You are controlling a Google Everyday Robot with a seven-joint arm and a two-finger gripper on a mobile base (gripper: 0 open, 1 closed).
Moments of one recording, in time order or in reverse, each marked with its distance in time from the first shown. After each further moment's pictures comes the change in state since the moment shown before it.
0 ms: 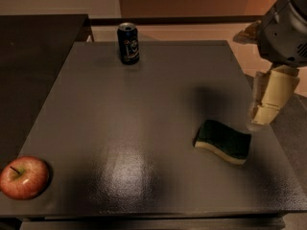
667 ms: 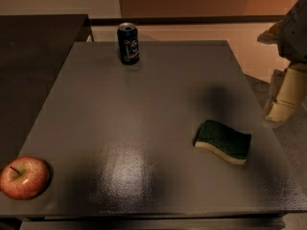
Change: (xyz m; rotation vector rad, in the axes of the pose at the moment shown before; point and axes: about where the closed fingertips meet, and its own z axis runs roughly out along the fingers) arm 0.040 -0.009 -0.008 0.034 0.084 0.133
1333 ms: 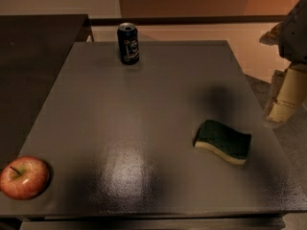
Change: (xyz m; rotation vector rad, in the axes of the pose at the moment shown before) arm 0.006 -0.001 0.001 0.000 0.020 0.021
